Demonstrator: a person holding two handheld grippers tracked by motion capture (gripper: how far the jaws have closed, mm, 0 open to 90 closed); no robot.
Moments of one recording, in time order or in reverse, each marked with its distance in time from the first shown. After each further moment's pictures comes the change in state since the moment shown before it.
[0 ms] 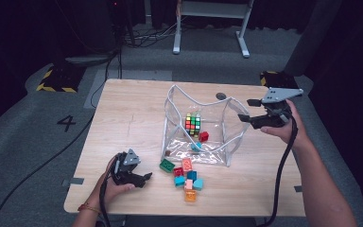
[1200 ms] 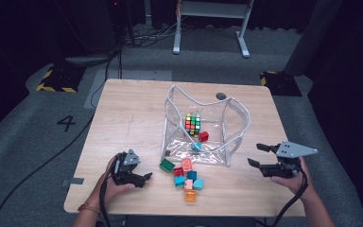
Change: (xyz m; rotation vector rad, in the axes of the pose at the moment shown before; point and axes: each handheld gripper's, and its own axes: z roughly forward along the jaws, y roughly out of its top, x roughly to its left) left arm 0.000 0.000 0.000 -0.001 0.003 0.000; right arm 0.072 -0.133 -0.021 -0.071 0.031 0.082
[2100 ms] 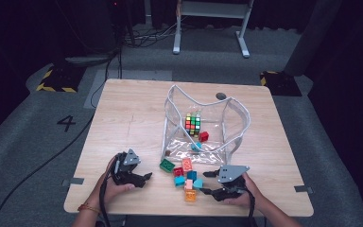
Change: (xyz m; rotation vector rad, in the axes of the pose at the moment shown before) left arm 0.000 0.000 0.000 0.000 -0.001 -0.001; right arm 0.106 -0.003 0.111 0.113 0.329 -0.166
